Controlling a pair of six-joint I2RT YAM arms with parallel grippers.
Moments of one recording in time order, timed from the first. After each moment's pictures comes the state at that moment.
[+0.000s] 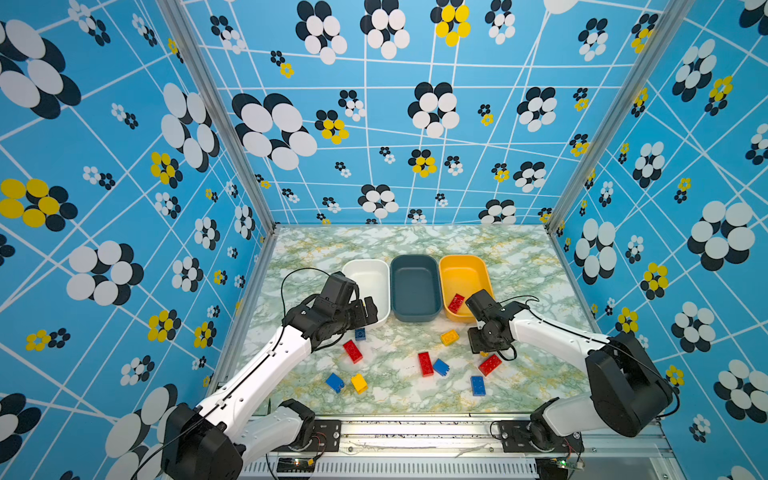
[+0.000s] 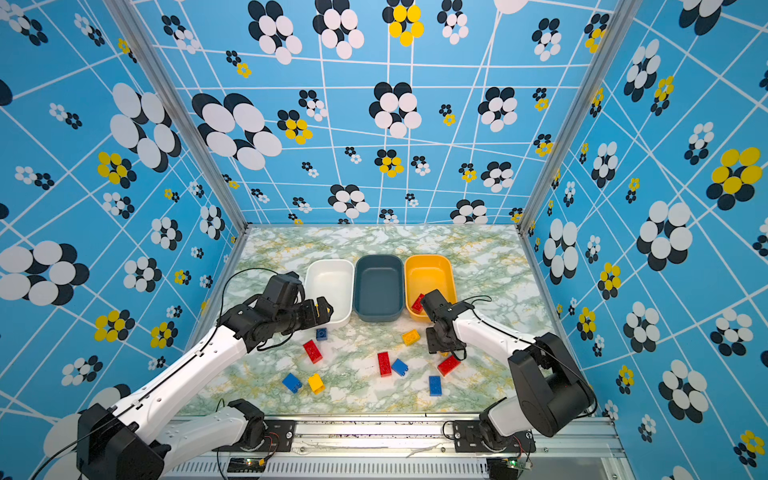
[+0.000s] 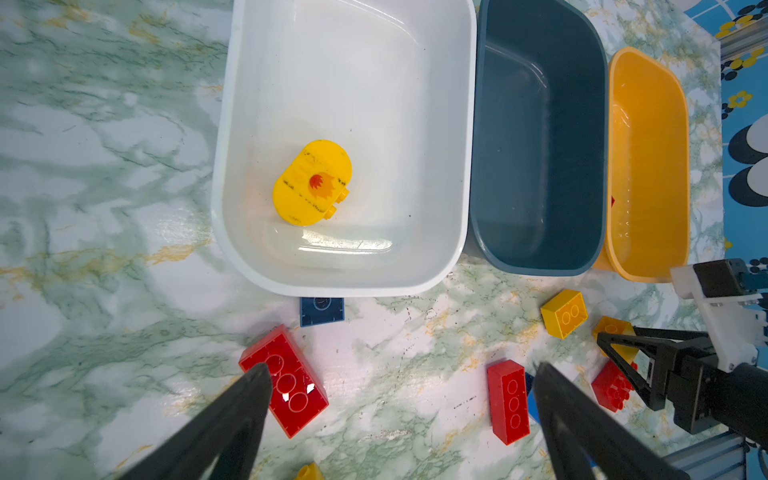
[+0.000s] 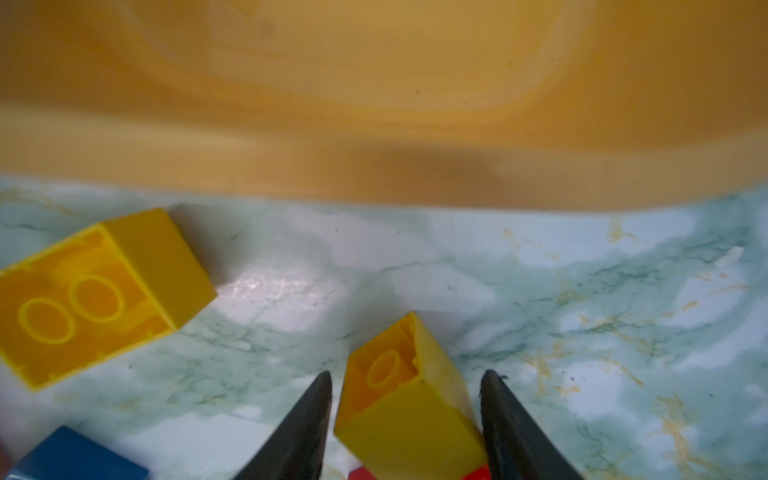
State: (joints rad) left arm -0.48 1.11 0.88 -0.68 0.04 -0.70; right arm 0.52 1.47 0.79 -0.74 0.14 0.38
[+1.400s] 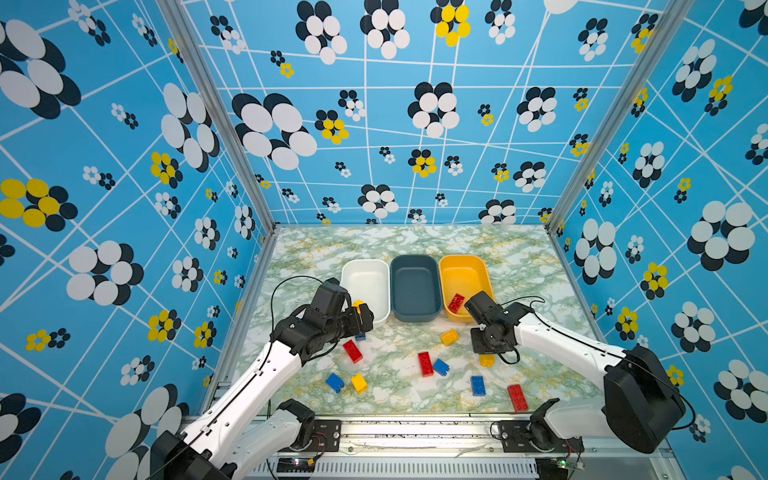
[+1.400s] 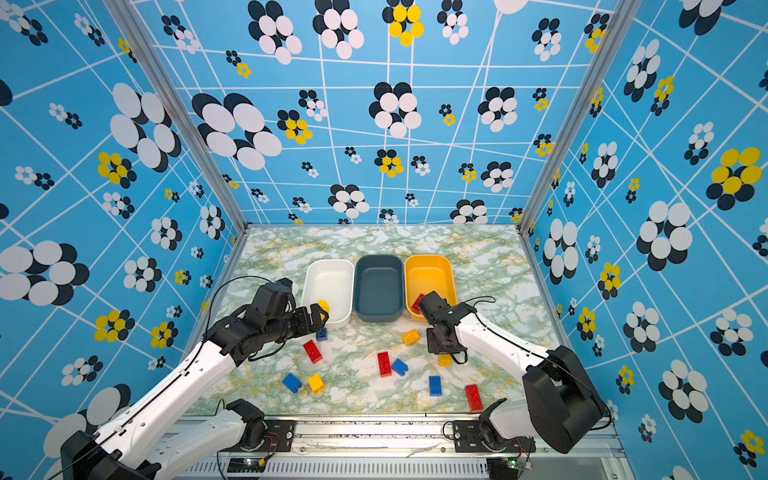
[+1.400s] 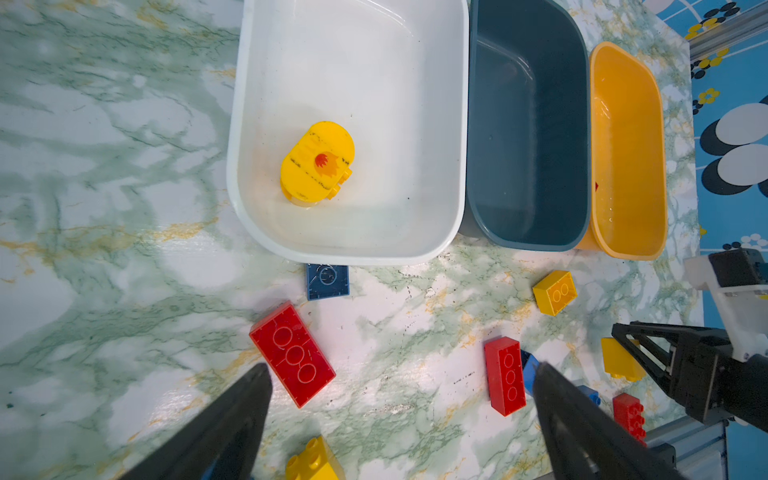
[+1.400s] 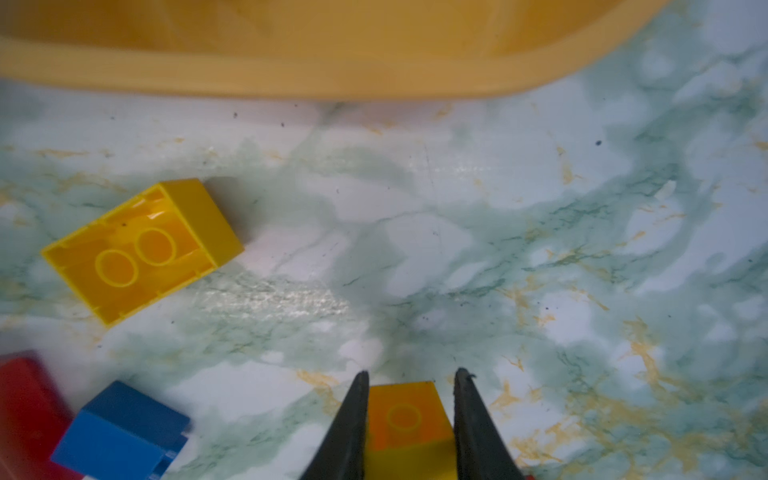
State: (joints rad) left arm -0.47 0.99 0.82 -0.71 0.07 -0.69; right arm 0.58 1.36 0.82 -0.87 0.19 0.52
